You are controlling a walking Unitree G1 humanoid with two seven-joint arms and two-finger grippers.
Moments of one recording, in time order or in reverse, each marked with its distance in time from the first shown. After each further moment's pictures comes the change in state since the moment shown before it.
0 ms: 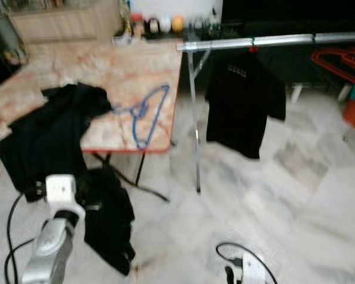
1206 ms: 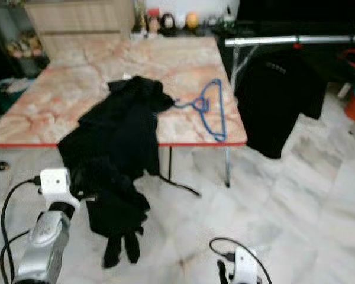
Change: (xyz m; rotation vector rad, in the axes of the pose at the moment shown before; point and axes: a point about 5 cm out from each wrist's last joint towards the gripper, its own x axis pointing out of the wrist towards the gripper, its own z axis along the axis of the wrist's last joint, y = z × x) left arm 0.009 0.008 0.014 -0.015 -0.051 0.029; right arm 0.003 0.015 0.010 0.013 -0.024 0.041
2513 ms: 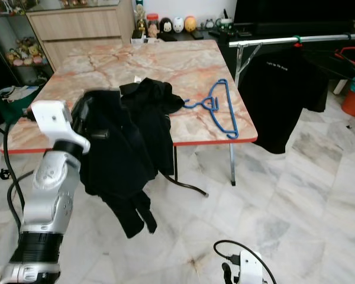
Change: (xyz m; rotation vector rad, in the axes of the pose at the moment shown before) left arm 0.049 -0.048 0.146 -0.062 -0.436 -0.135; right arm -0.002 -0.010 -0.004 -0.004 0.013 -0.022
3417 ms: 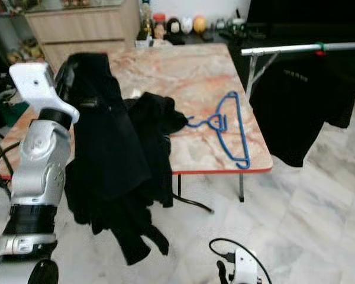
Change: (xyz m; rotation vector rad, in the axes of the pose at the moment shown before) left arm 0.033 0.006 0.030 0.013 -0.065 0.022; right arm 0.001 0.006 0.001 0.003 -0.001 0.015
